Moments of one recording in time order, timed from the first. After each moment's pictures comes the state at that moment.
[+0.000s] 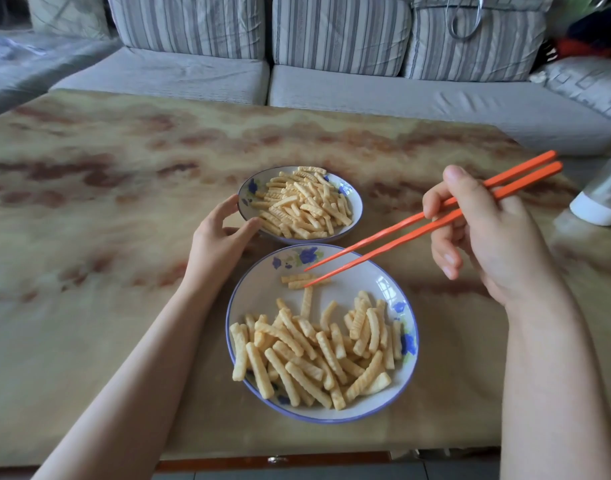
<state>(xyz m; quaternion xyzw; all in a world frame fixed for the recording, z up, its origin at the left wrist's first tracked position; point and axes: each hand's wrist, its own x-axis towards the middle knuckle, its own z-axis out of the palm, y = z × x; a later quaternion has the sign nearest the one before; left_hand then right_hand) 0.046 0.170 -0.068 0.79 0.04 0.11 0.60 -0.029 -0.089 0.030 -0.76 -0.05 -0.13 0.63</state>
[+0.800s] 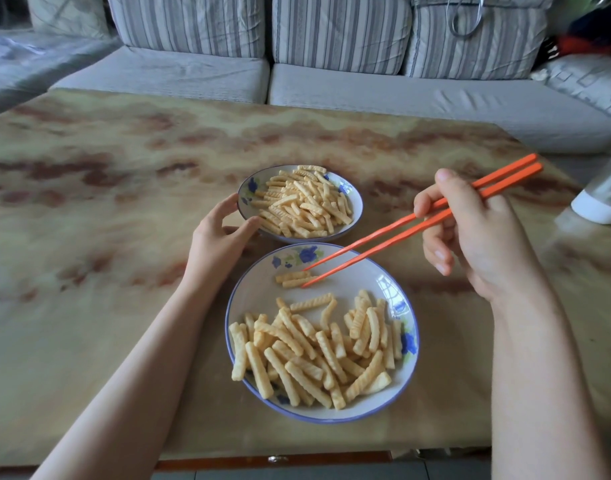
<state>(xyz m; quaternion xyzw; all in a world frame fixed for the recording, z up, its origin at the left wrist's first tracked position) 0.046 0.171 -0.069 0.79 0.04 0.10 0.60 -0.020 -0.086 0.022 -0.75 -0.02 -0.12 0.65</state>
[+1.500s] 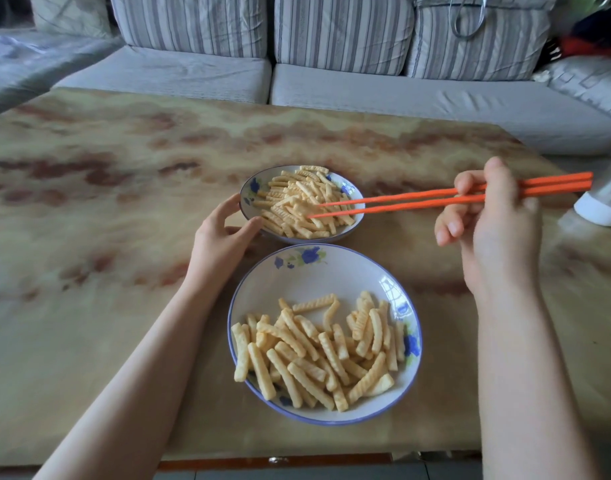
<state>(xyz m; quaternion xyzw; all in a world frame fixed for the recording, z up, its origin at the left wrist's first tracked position) 0.047 0.172 -0.070 0.79 0.03 0.10 0.60 -0.011 -0.079 0.023 -0.59 0.06 -0.28 0.75</state>
